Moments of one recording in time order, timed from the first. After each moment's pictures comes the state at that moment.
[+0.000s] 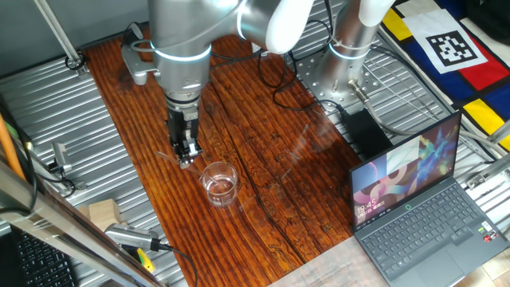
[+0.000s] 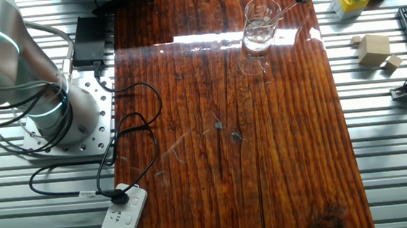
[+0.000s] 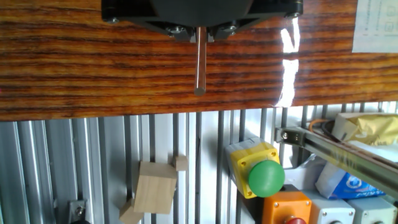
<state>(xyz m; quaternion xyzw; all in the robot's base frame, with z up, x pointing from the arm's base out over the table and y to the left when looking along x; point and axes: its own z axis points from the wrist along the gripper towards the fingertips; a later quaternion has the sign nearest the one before) 0.599 0.161 0.211 0.01 0.99 0.09 0.13</state>
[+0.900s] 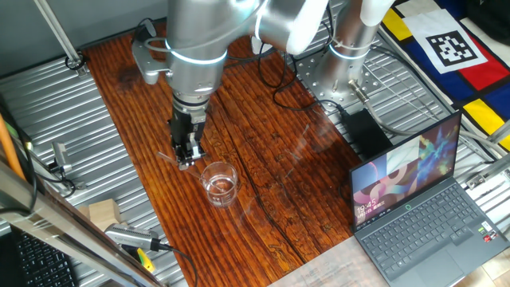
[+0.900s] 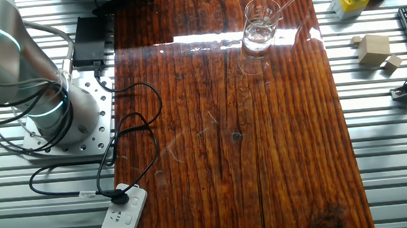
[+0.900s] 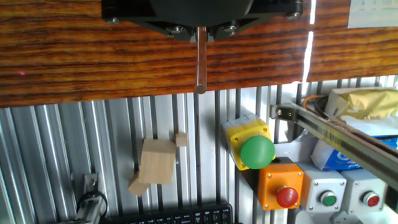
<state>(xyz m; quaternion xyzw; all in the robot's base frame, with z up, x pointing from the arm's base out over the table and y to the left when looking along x) 0.600 0.173 0.234 0.01 0.98 0.07 0.16</state>
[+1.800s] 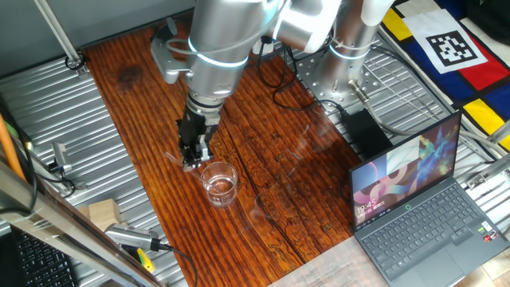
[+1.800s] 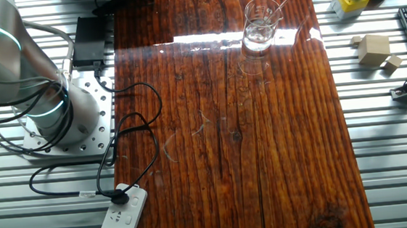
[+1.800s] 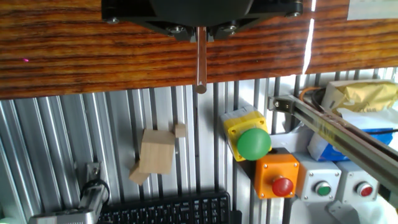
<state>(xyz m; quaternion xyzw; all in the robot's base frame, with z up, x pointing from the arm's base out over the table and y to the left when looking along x) 0.592 0.185 0.237 0.02 0.98 0.06 0.19</state>
